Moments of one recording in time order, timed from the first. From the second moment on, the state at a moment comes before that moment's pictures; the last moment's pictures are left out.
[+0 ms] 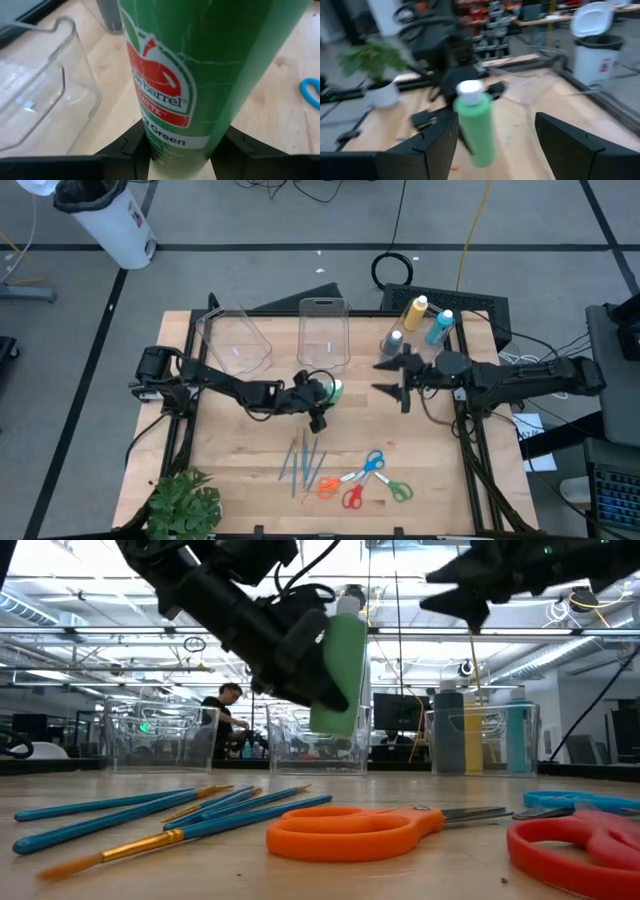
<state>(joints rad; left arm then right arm) -0.10 1.77 0.95 0.21 -0.34 -0.24 -0.04 0.84 0.50 0.21 0.05 0.14</state>
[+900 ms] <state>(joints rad) -0.09 1.77 0.96 0.20 -0.34 -0.22 0.00 1.33 0.75 0.33 0.05 0.07</state>
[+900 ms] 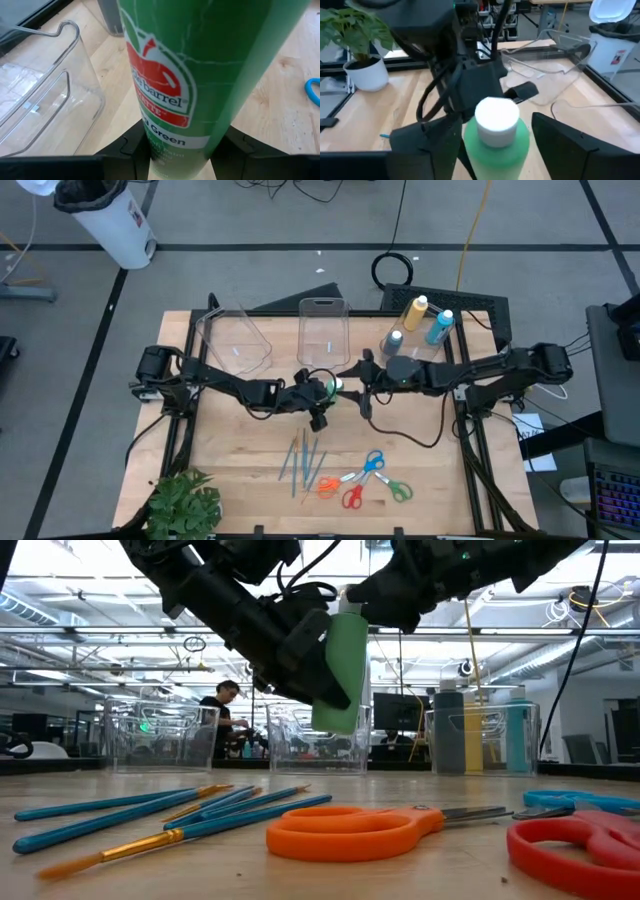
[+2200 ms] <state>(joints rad) -0.09 1.66 0.96 0.18 -0.30 -0.18 -0.01 0.65 0.75 -0.26 0.48 -0.03</state>
